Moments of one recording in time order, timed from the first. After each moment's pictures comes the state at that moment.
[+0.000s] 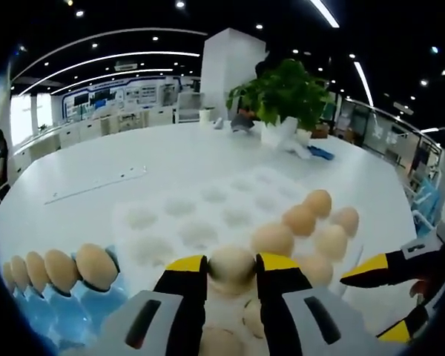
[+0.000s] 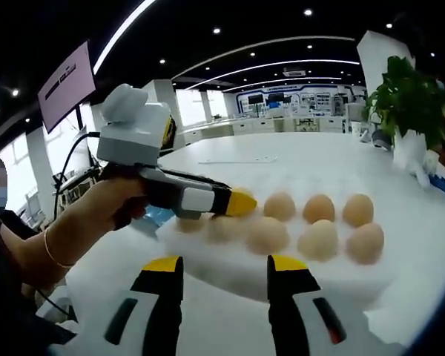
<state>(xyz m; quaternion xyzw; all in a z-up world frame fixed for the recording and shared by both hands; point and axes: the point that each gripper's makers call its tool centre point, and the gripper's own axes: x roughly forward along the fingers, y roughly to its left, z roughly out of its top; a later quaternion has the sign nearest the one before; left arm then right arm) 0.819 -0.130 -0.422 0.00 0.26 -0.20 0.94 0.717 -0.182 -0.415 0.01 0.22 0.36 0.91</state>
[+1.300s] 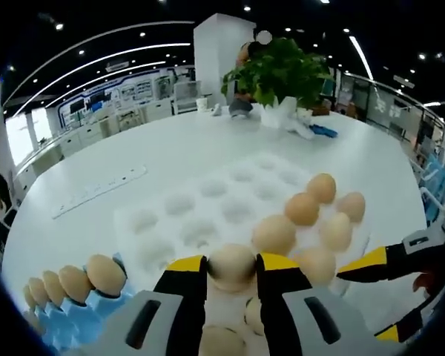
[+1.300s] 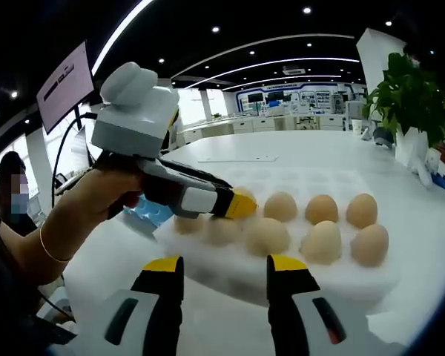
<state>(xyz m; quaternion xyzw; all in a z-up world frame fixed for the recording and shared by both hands) 0.816 -0.134 -0.417 0.07 0.29 -0.19 0.93 0.723 -0.178 -0.418 0.01 0.23 0.36 0.91</state>
